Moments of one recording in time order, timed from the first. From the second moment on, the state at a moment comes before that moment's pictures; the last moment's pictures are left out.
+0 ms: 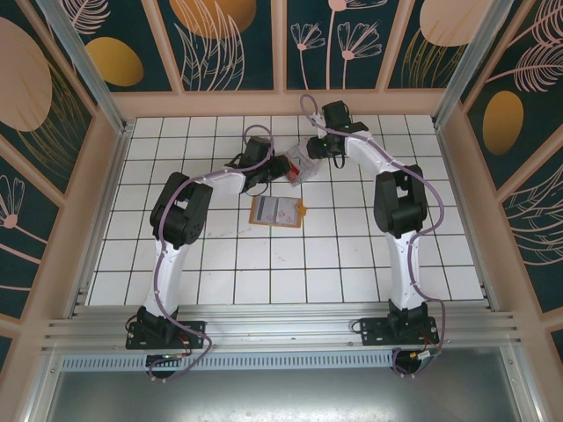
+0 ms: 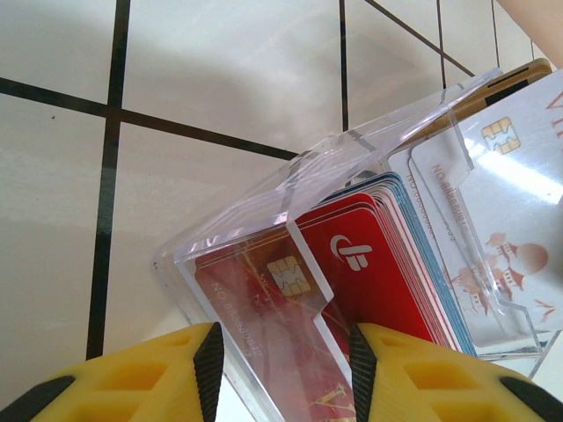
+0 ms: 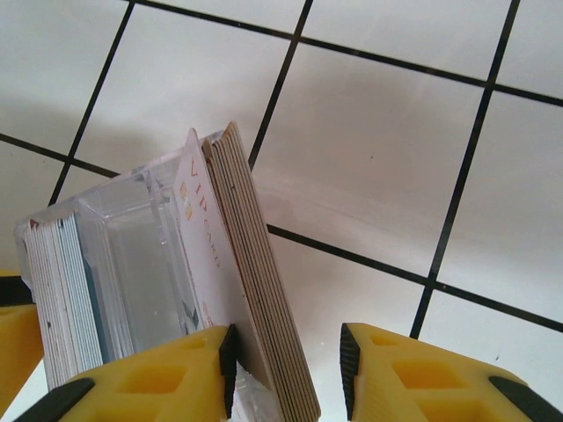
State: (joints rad) left arm -0.48 2.28 1.56 0.03 0.19 -0.82; right arm 0.33 2.26 1.93 -0.61 -0.12 0.01
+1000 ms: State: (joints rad) left arm -0.48 2.27 1.55 0.03 0.20 -0.82; right arm 0.30 2.03 1.74 -0.49 -0.29 0.08
